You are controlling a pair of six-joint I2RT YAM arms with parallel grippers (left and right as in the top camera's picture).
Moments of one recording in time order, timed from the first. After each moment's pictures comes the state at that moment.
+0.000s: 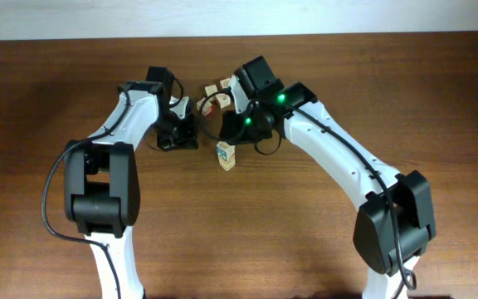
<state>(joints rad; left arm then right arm) -0.12 2.19 1.64 -0.99 0.41 -0.18 0.54 1.98 1.74 -0.87 -0.38 0.35</state>
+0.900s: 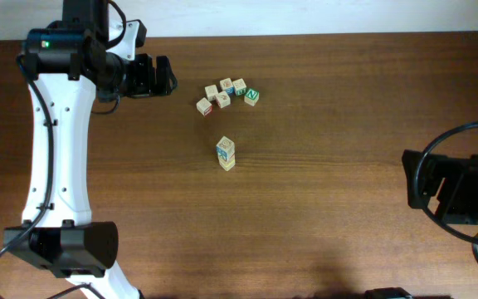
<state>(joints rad) -0.03 1.90 2.20 -1.45 0.30 -0.07 0.05 1.19 2.19 -1.69 -0.07 0.17</state>
